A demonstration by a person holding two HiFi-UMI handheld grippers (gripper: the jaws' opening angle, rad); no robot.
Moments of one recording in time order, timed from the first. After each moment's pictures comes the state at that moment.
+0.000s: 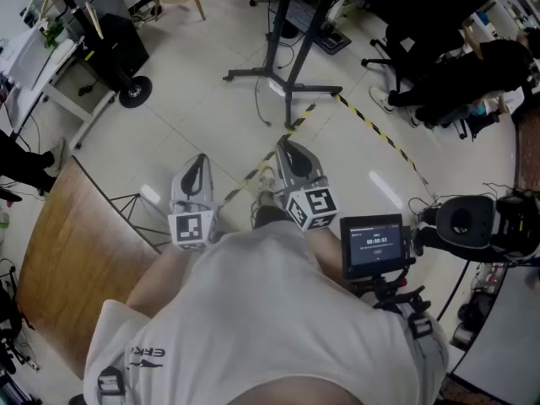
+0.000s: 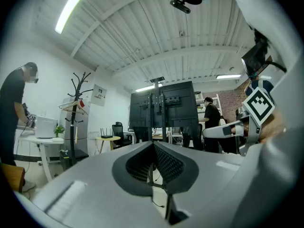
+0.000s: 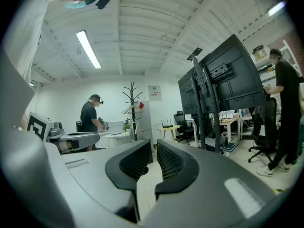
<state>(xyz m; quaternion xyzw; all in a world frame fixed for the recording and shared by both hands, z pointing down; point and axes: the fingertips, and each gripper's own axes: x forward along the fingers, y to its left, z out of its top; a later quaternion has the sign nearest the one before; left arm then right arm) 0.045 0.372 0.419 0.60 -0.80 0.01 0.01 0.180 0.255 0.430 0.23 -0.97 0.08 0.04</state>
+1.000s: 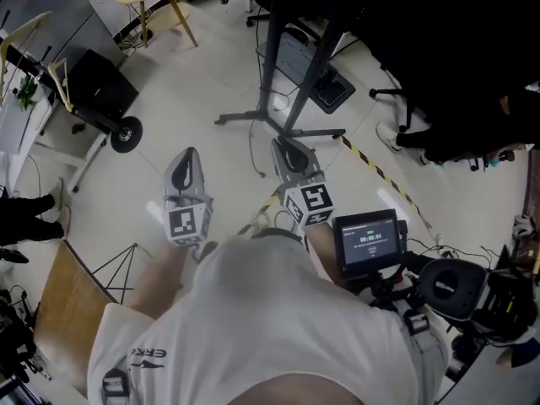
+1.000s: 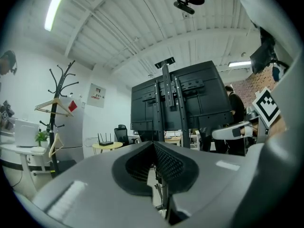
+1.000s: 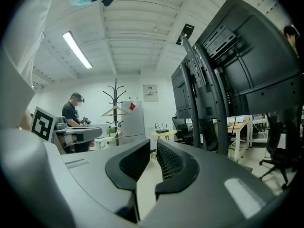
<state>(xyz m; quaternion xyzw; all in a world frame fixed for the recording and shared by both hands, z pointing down) -0.089 0.021 0.401 0.57 -0.82 0.03 -0.01 0.059 -0.097 0.423 0.21 -0.98 0.07 0.04</state>
